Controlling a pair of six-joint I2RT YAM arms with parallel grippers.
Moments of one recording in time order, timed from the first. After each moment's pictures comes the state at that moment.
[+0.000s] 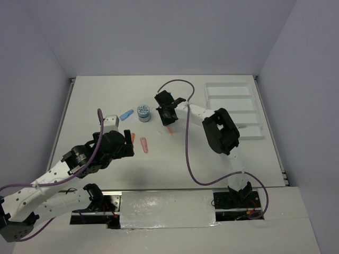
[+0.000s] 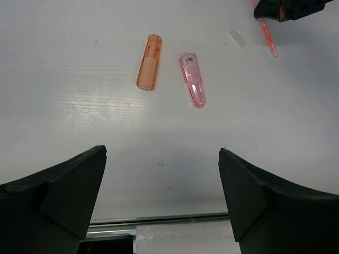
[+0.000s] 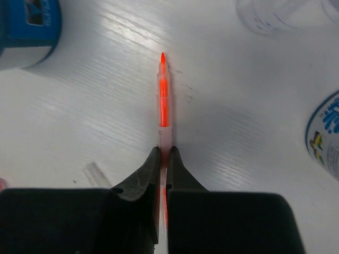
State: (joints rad) left arm -0.86 0.81 0.91 -0.93 -0.56 -0.76; right arm 0.67 2.20 1.68 -0.53 0.14 0.25
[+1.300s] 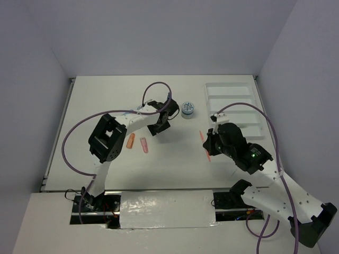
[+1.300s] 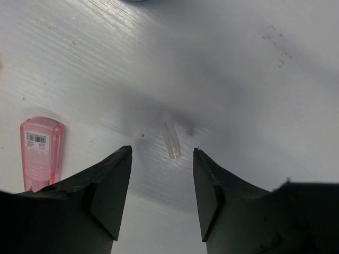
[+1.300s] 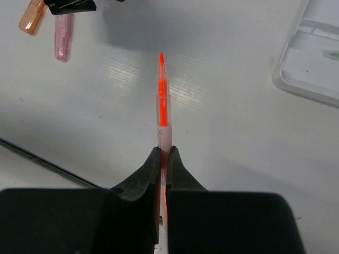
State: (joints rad) left arm -0.69 2.09 1.62 -0.87 -0.42 -1.26; right arm 0.65 0.76 0.79 -0.69 0.12 0.36
